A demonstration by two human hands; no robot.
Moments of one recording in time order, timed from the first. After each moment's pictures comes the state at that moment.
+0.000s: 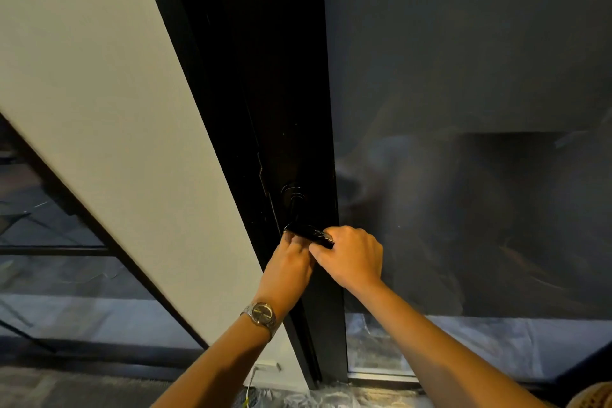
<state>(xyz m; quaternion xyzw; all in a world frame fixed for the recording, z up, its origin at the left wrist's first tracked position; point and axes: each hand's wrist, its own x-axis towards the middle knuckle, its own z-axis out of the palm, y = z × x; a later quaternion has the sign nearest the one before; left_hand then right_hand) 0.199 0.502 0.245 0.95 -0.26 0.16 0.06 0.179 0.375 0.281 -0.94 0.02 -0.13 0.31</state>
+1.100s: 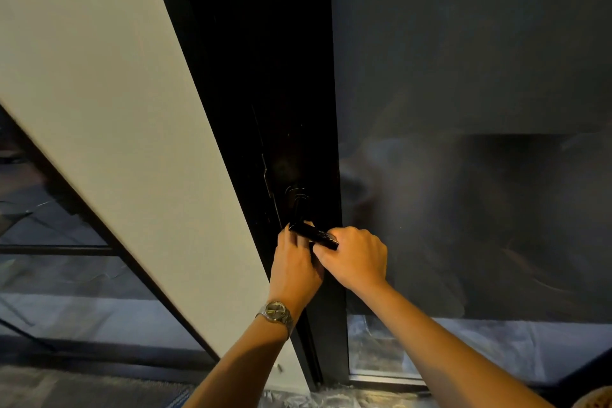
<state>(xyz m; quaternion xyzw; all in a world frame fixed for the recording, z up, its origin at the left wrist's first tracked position) 0.204 0.490 0.234 0.94 -0.16 0.20 0.21 0.177 0.375 0.284 -0.95 0.03 -0.12 0.30</state>
